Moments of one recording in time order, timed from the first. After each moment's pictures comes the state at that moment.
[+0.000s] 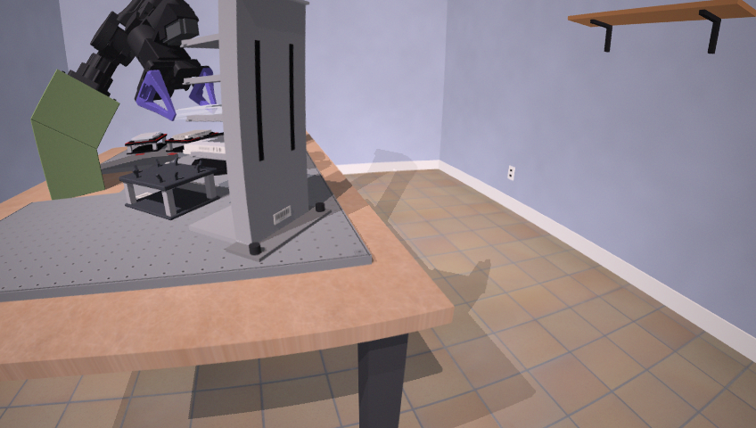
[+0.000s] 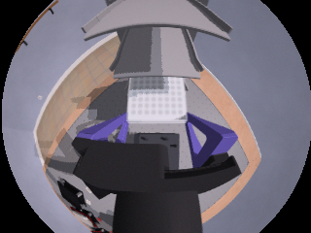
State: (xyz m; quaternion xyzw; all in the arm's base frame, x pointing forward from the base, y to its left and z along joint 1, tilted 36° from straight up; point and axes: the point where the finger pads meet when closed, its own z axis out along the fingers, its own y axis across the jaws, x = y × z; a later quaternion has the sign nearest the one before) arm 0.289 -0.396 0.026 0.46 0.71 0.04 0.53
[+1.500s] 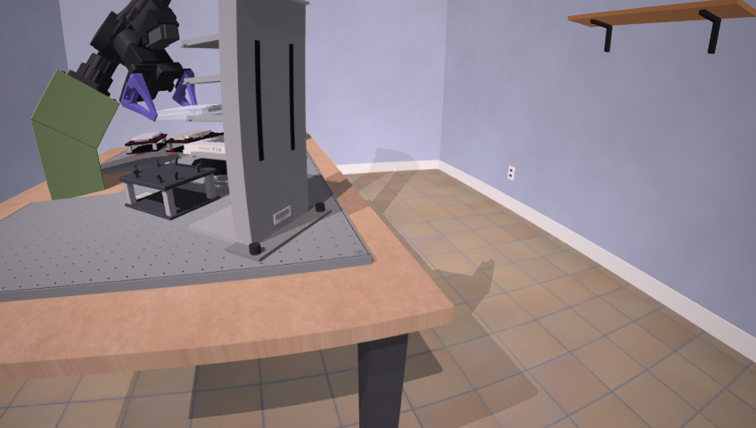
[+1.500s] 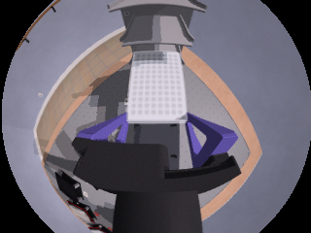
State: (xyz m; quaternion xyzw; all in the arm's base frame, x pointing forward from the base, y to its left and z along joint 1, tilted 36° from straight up) arm 0.259 -0.353 0.015 0.46 0.71 0.04 0.53
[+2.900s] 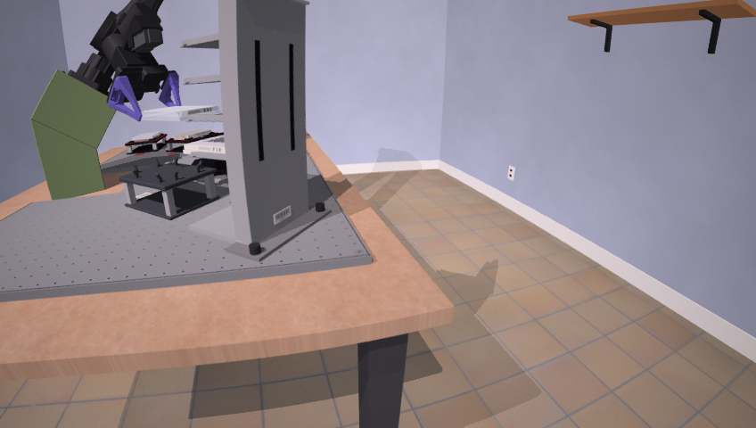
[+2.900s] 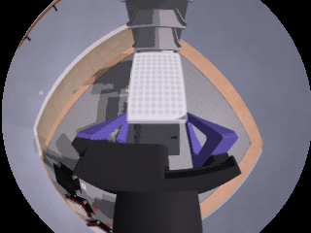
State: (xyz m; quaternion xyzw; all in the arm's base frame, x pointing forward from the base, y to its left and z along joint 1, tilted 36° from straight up) arm 0.231 -0.313 0.005 0.46 0.71 0.04 0.53
